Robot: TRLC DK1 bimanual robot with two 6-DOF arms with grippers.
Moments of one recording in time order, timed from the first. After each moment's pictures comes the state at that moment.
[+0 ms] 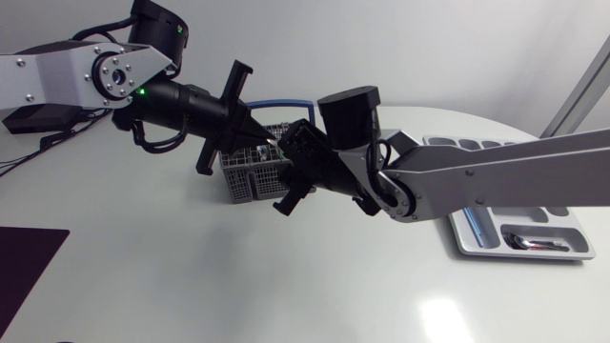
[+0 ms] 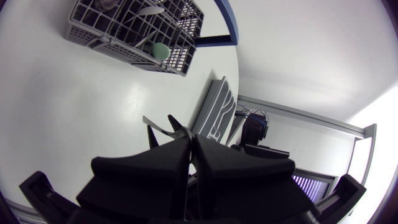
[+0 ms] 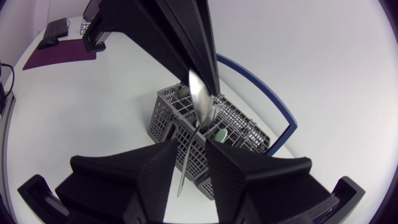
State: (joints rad) left arm -0.33 1.65 1.31 -0.45 0.64 -1.15; right arm 0.73 1.71 1.00 0.26 0.02 -0.42
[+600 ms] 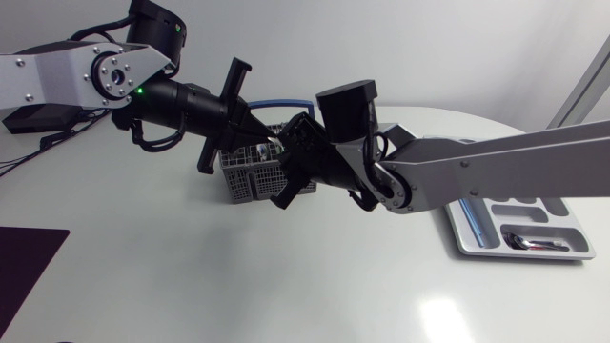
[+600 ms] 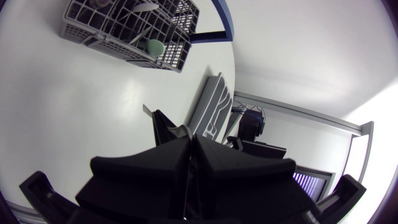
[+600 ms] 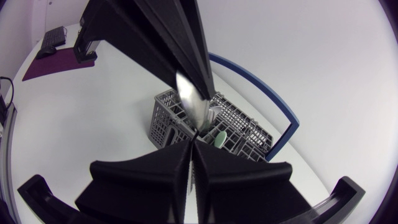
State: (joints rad) left arm -0.32 1.65 1.31 -0.43 0.69 -1.15; right arm 0.71 1.73 1.03 0.24 0.00 -0.37
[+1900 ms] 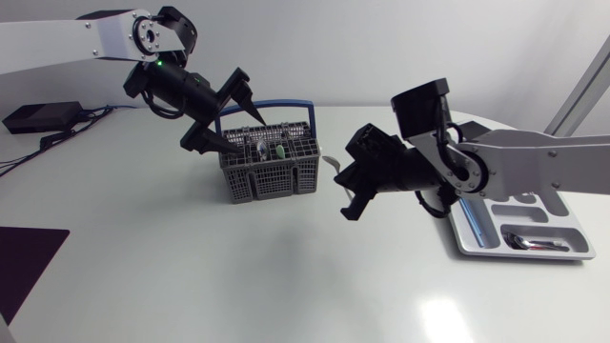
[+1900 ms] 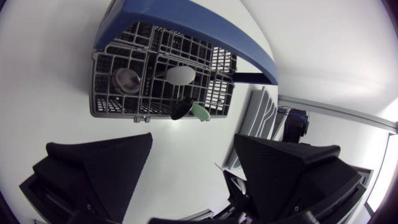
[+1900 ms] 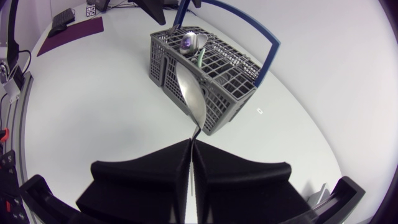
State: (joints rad) left arm -0.21 2.01 1.79 -0.93 0.58 -0.70; right arm 0.45 1.57 0.91 -0.06 -0.23 -0.50
